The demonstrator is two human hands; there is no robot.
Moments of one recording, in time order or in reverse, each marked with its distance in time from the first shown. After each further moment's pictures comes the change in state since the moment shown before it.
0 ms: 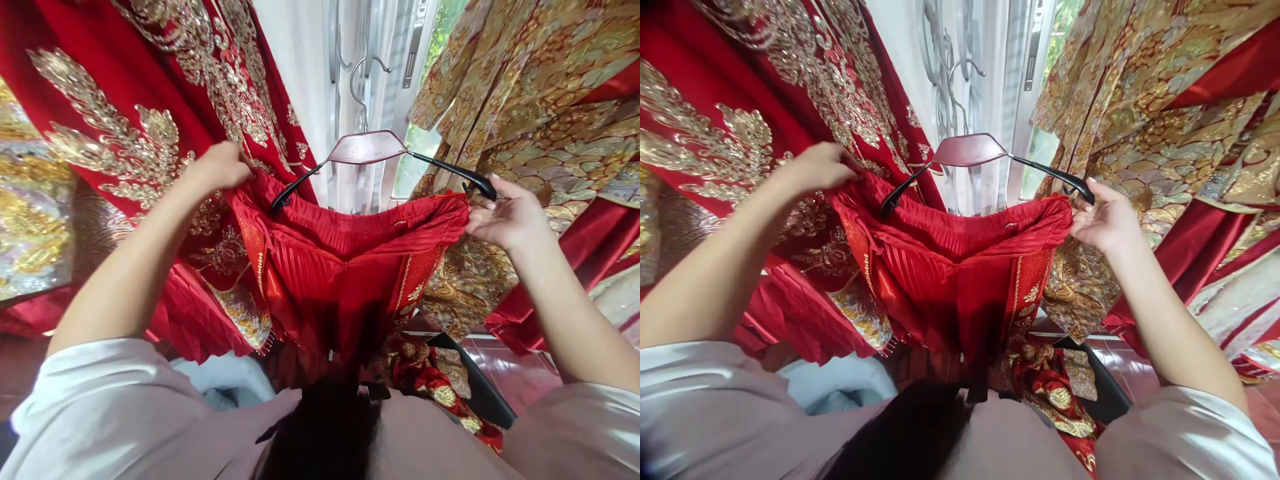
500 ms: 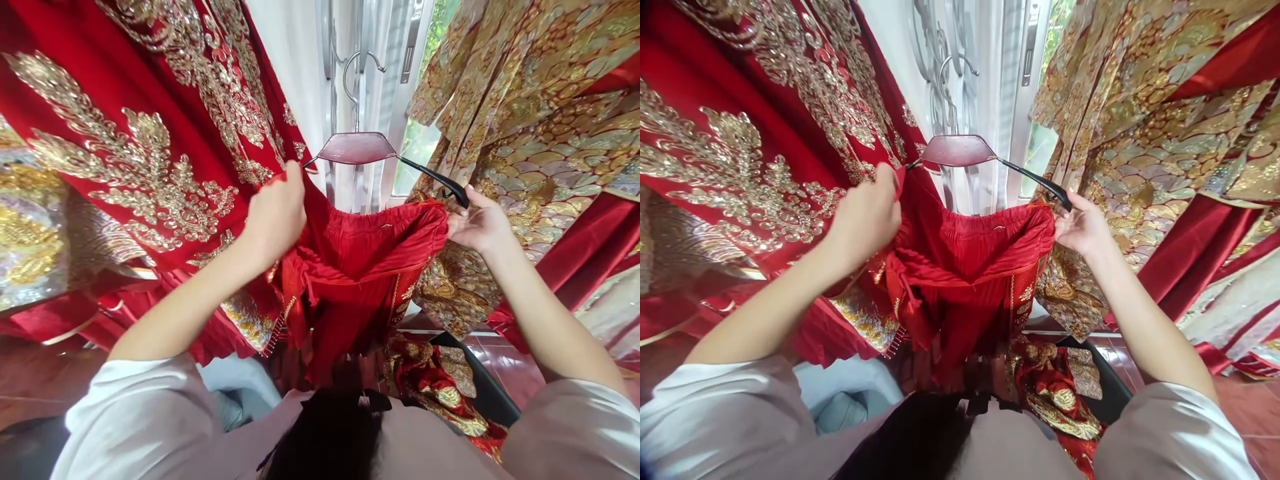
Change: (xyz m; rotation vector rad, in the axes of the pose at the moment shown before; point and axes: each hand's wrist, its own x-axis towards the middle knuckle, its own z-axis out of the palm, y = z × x) left_hand -0.096 0.095 0.031 0.192 0.183 0.135; right_hand 0.024 0.038 -0.004 -0.067 -0.147 -0.020
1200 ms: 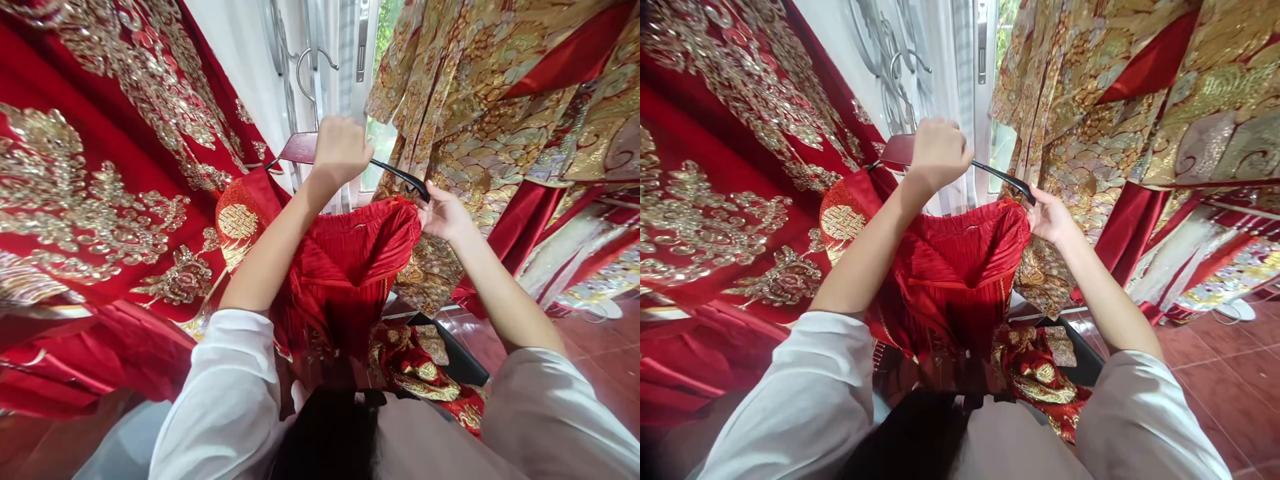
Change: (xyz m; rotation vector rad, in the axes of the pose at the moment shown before) left_hand 0.113 0.109 0.007 -0.202 0.266 0.494; right_hand 0.000 0.003 -0.018 -0.295 0.023 -0.102
